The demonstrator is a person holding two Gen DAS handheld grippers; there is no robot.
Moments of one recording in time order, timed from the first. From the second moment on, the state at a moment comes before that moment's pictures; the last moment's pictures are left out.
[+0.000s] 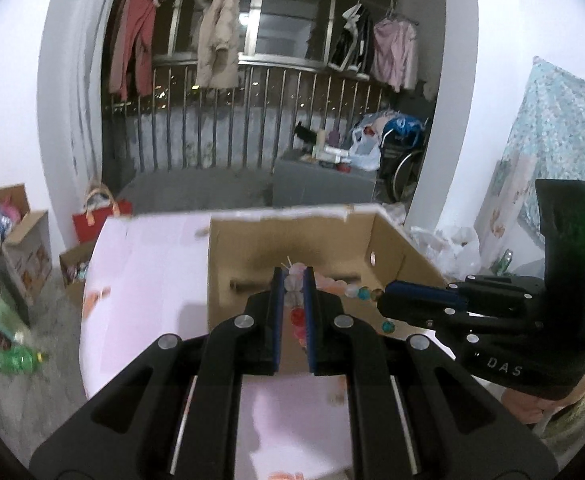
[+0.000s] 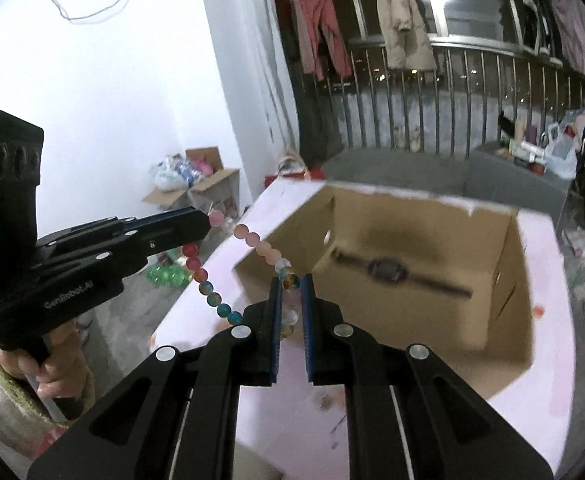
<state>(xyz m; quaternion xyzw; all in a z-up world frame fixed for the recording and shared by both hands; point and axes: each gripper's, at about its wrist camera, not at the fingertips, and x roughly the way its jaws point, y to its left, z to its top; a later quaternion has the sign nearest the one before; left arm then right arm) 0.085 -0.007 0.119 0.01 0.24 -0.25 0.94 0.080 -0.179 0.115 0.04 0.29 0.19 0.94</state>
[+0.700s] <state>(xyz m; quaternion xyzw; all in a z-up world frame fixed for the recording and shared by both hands) 0.232 -0.052 0.034 0.10 0.42 -0.20 0.88 0.232 -0.165 0.019 0.08 0.55 0.18 0.81</state>
